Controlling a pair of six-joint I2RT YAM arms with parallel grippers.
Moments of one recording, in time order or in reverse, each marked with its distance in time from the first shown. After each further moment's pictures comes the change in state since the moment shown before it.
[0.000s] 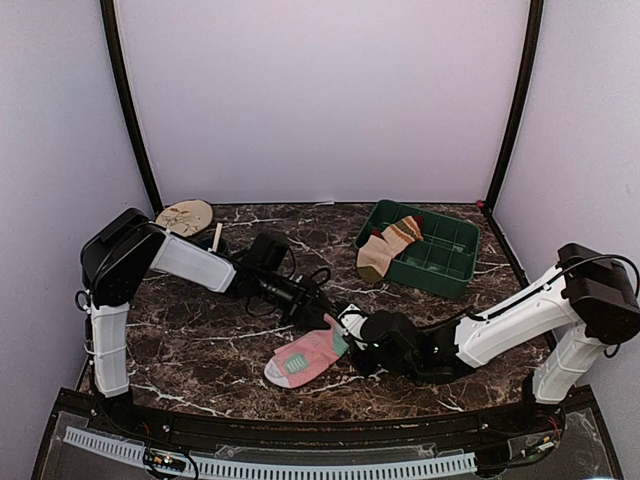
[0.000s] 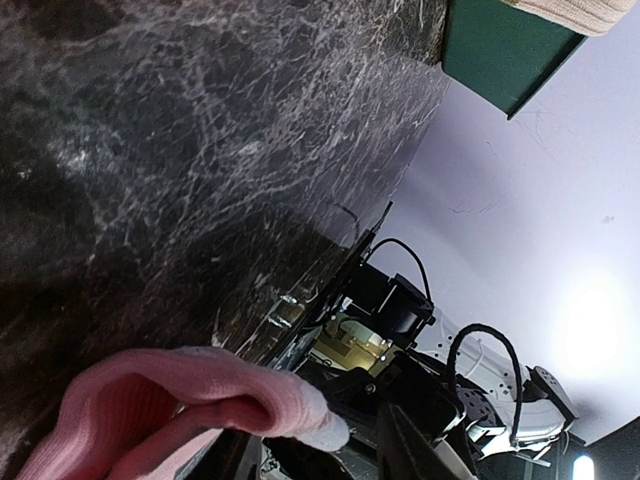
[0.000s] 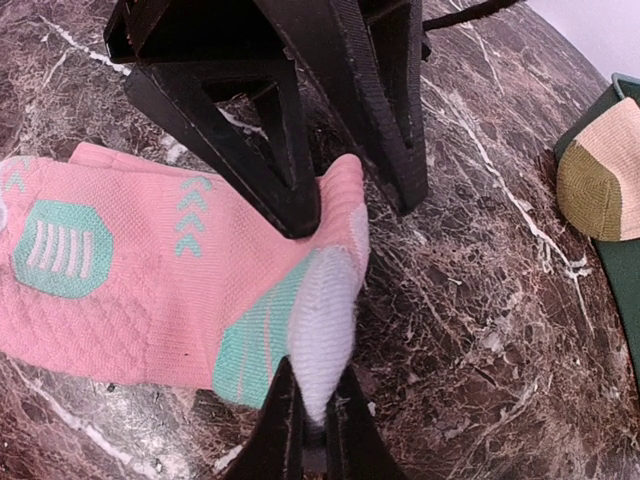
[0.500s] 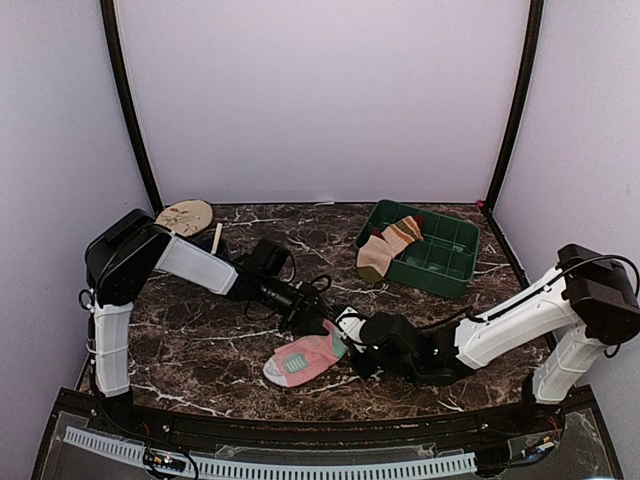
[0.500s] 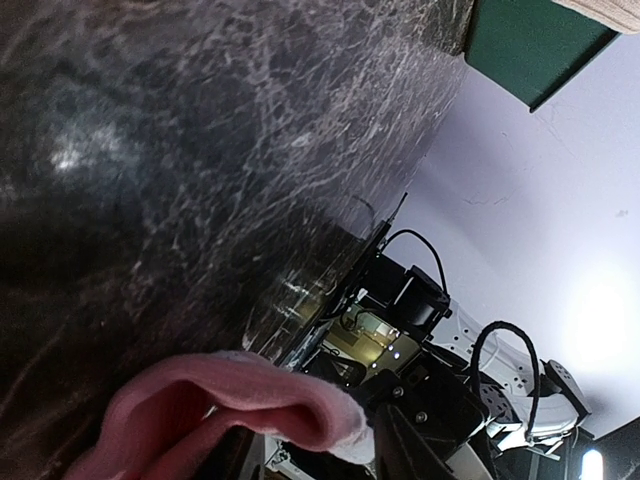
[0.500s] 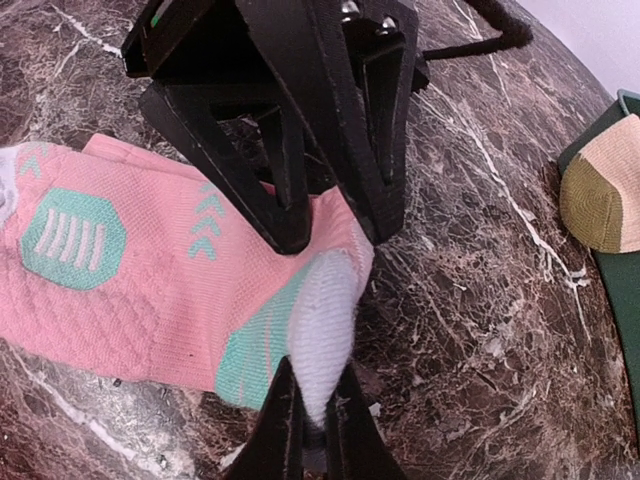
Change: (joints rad) left arm 0.000 0.026 -0.003 -0.017 0.026 0.047; right arm 0.010 0.000 0.000 0.005 -0.002 -0.030
